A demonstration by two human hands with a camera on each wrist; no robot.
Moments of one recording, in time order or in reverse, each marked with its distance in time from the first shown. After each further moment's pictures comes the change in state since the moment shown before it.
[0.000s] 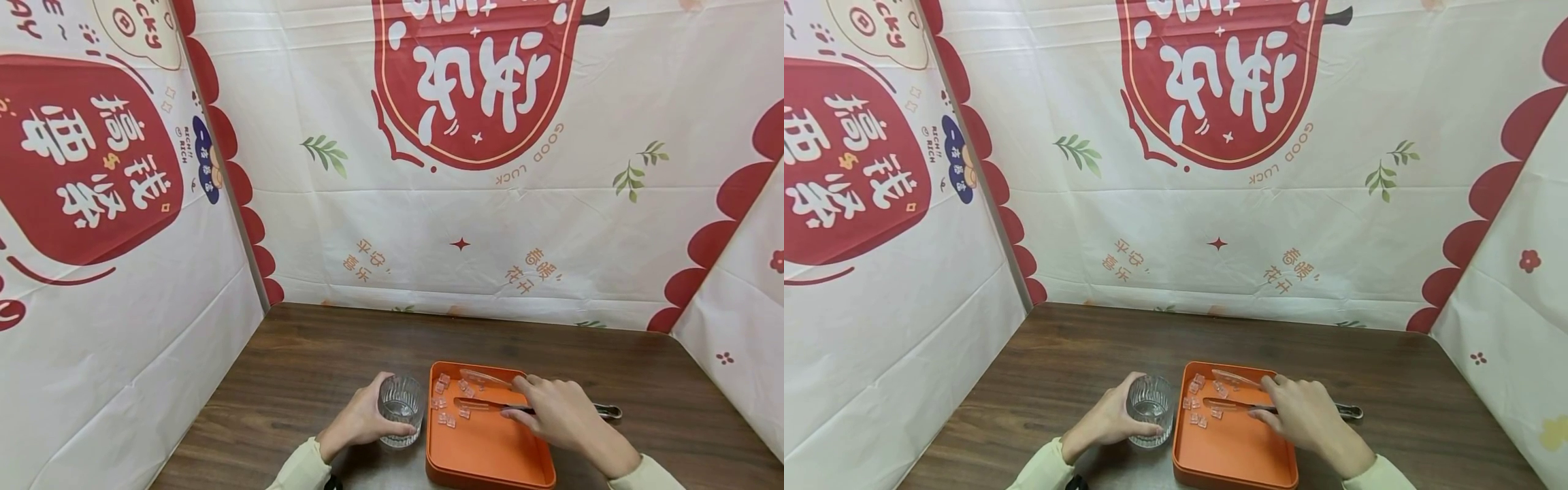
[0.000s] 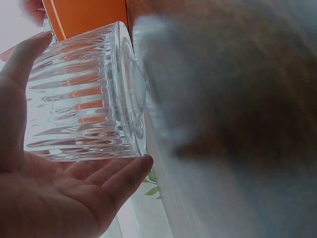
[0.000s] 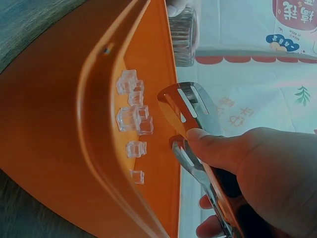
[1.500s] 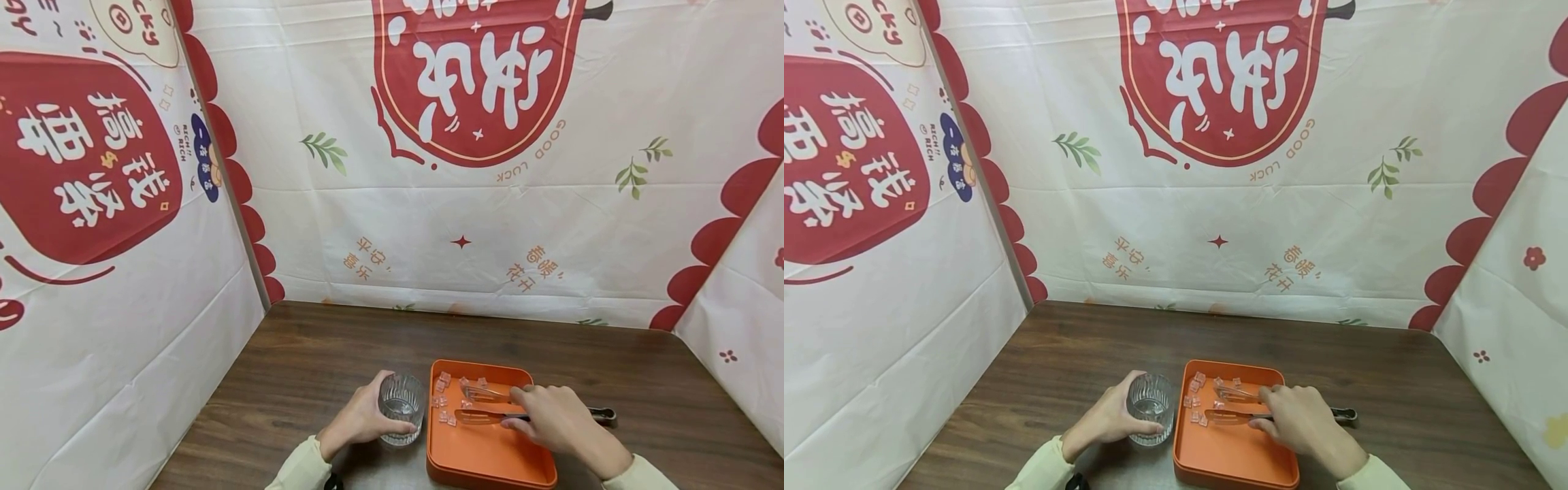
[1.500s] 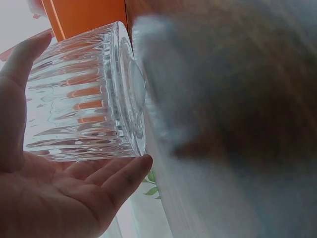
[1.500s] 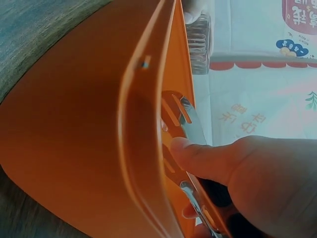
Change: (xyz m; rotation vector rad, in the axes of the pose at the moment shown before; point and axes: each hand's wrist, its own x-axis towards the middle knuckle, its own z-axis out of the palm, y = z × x) left_hand 0.001 -0.001 0.000 0.008 -0.001 -0.005; right_hand 0.001 -0.003 0.012 0.073 -0.179 0.000
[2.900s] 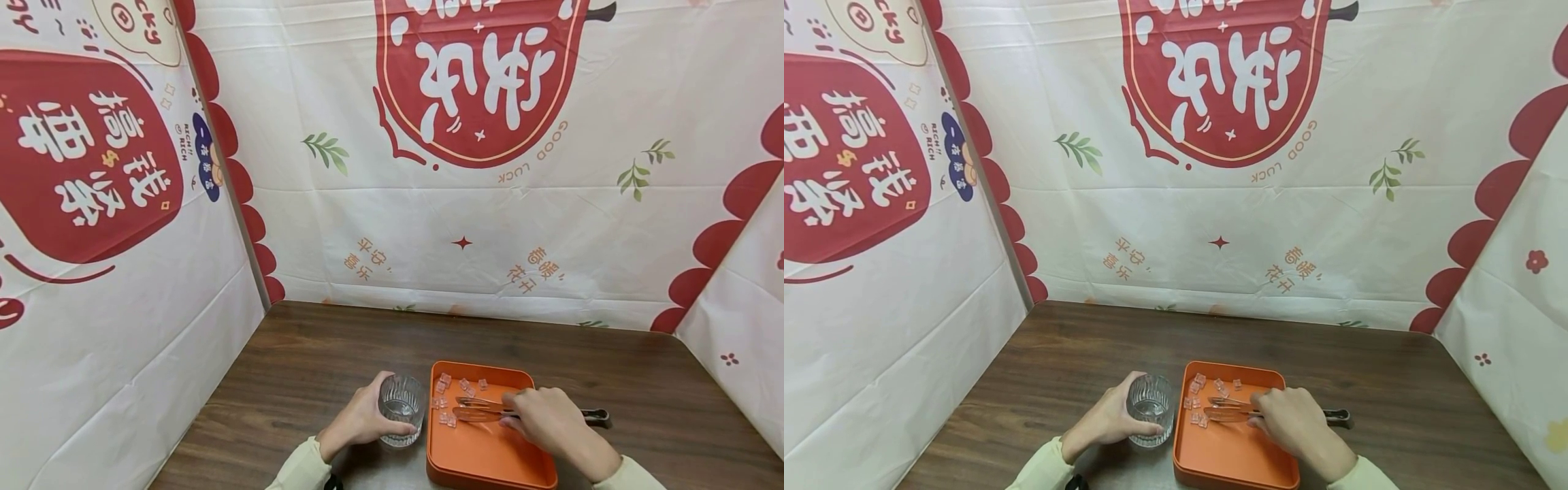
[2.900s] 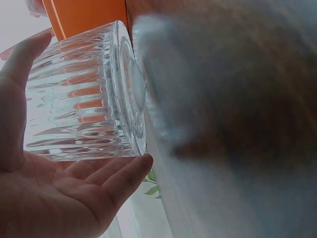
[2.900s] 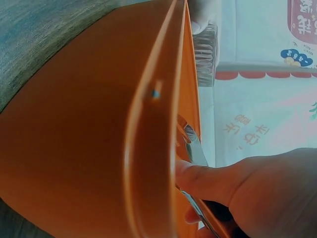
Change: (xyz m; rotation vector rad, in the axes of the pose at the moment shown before) left_hand 0.000 0.000 0.000 -0.012 0.002 -0.003; right_hand 0.007 -0.011 0.004 -0.070 0.044 -0.034
